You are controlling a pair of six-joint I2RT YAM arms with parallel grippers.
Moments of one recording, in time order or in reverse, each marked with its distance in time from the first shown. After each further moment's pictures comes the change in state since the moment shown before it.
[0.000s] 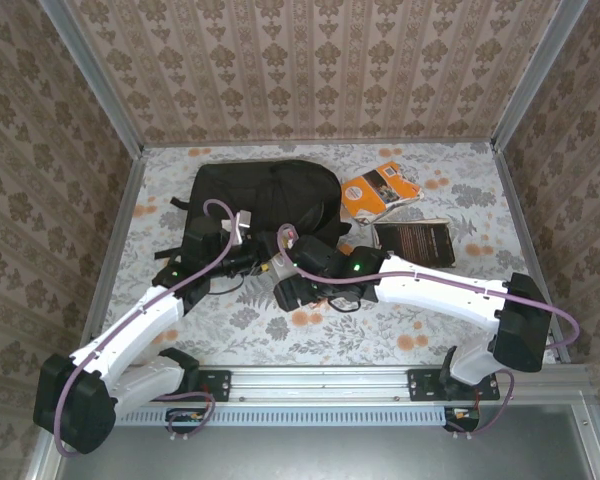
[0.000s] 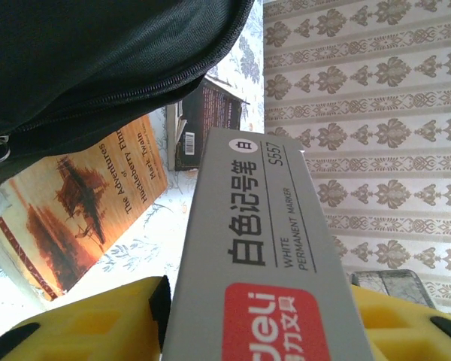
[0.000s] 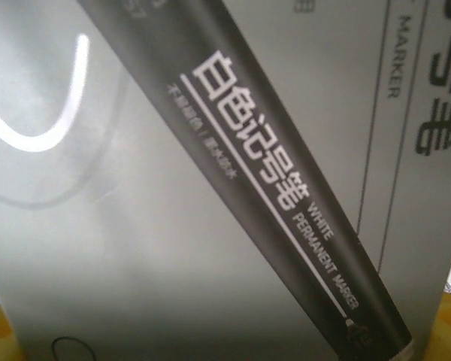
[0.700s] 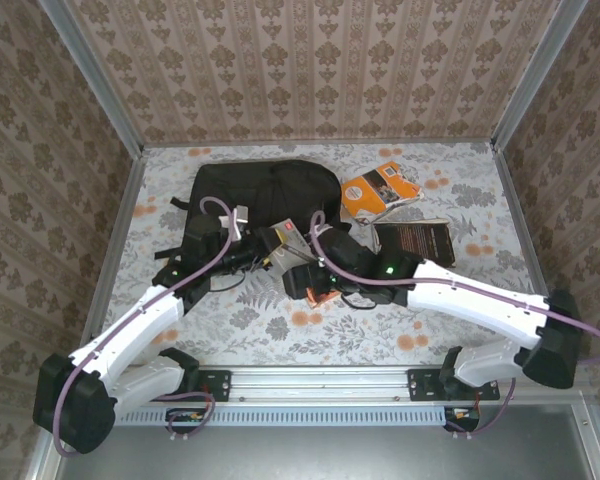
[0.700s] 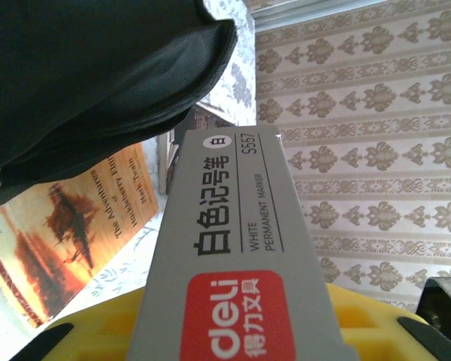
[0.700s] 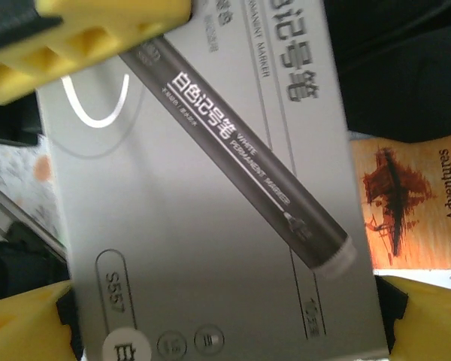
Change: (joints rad) left arm -0.004 0.000 0.014 0.044 -0.068 -0.041; right arm -0.053 -0.200 -0.096 0.092 0.037 0.093
